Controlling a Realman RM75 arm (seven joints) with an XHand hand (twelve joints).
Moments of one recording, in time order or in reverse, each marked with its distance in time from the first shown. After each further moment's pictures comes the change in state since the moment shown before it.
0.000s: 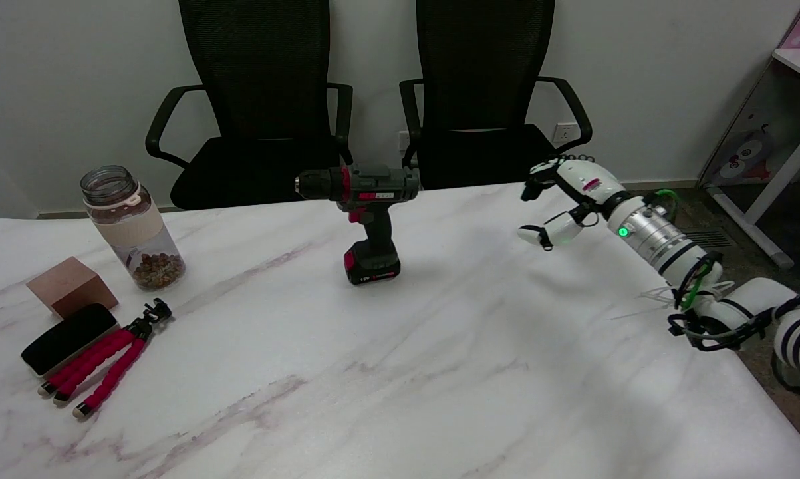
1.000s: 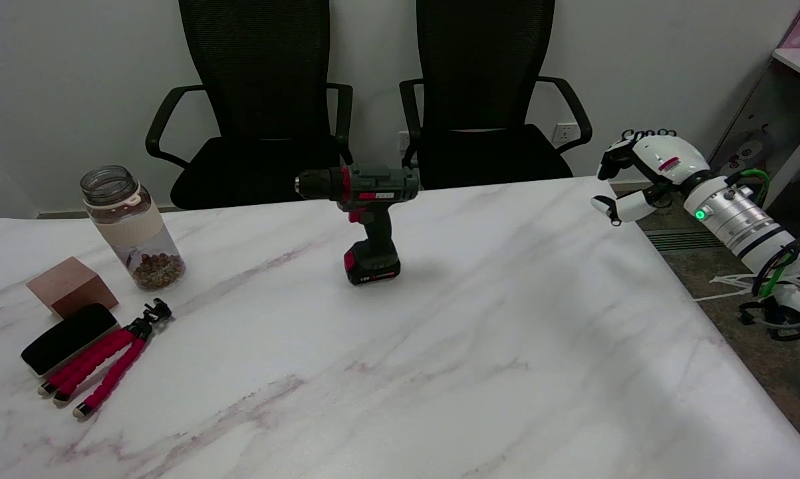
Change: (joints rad) arm -0.026 0.128 0.042 0.182 0.002 -0.152 0.007
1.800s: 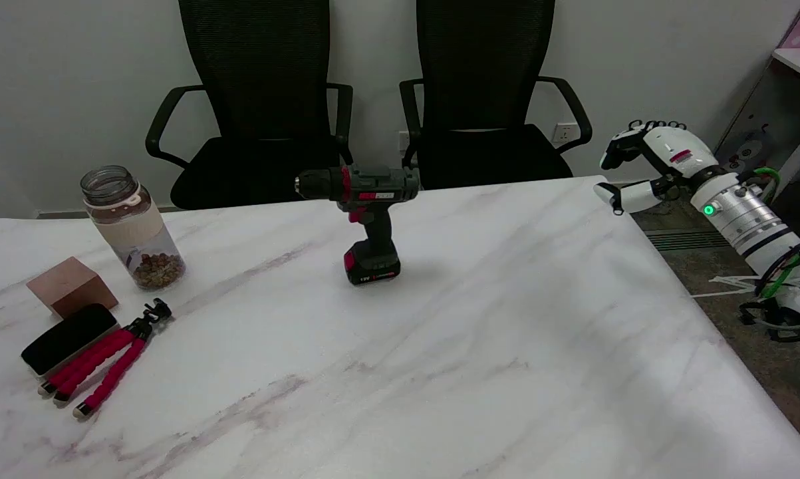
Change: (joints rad) arm -0.027 0.000 0.025 -0.021 0.061 -0.043 0.036
